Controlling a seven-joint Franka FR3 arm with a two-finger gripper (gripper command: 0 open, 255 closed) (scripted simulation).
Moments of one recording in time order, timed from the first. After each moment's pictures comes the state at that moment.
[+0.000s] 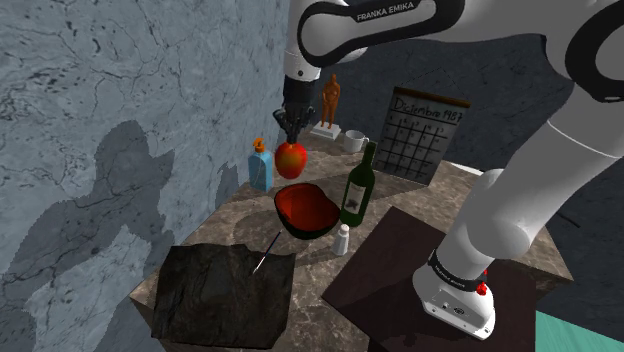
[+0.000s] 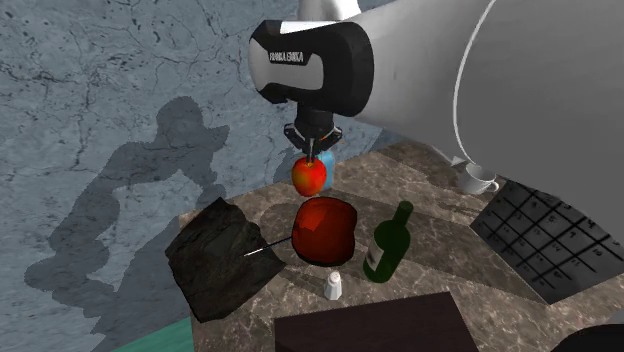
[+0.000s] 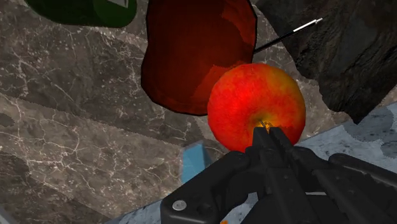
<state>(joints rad) 0.08 -0.17 0.11 -2.09 0.10 1.96 0.30</state>
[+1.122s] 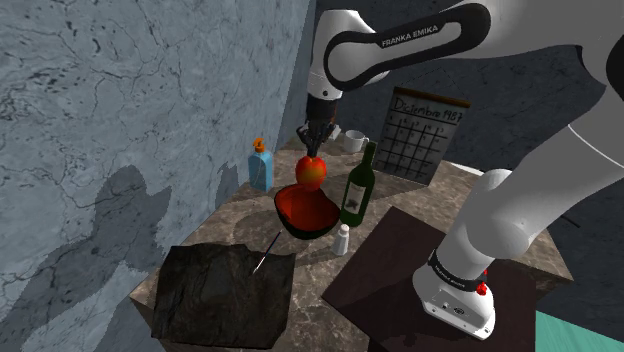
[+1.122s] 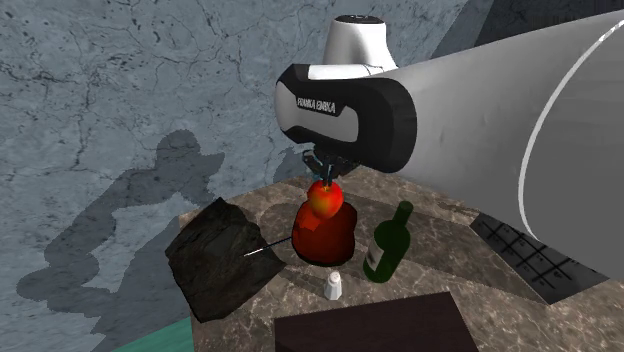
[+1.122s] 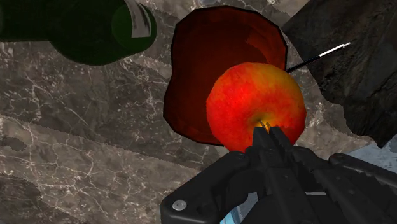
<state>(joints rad) 0.06 -0.31 0.07 -2.33 0.11 2.06 0.24</state>
